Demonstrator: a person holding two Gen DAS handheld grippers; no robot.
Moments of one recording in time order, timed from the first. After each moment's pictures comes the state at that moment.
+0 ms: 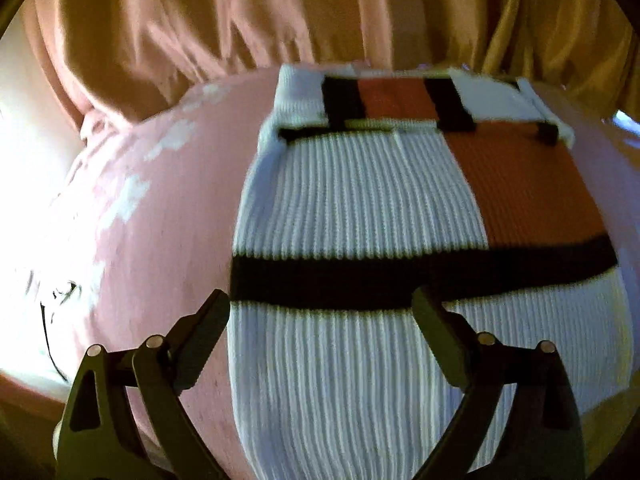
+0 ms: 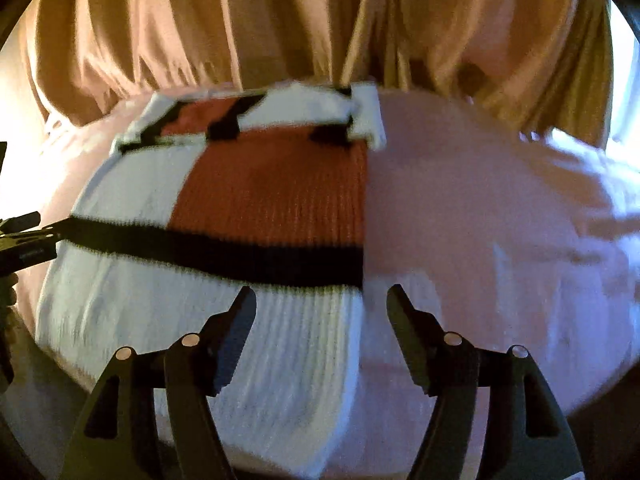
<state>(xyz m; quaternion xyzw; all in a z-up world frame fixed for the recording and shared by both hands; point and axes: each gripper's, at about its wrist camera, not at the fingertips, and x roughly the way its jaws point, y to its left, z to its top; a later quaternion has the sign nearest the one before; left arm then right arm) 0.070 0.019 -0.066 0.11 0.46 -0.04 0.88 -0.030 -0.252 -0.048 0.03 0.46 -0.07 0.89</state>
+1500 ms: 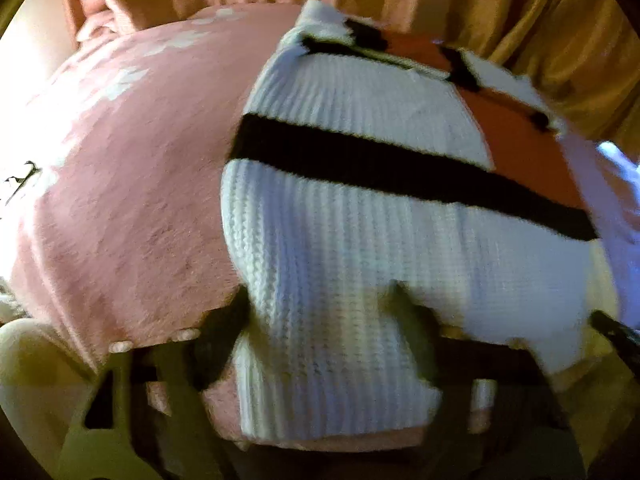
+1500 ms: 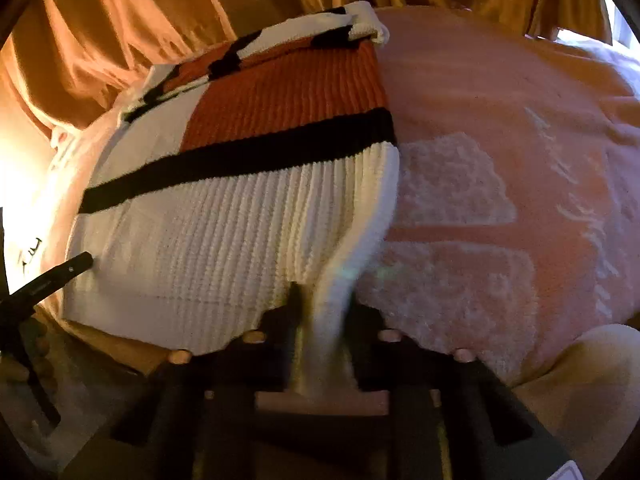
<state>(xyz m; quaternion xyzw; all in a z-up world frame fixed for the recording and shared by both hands) 0.034 0.074 -0.108 -0.02 0.51 -0.09 0.86 -0.061 -0.242 -0.099 0.14 0.49 -0.04 0.86</state>
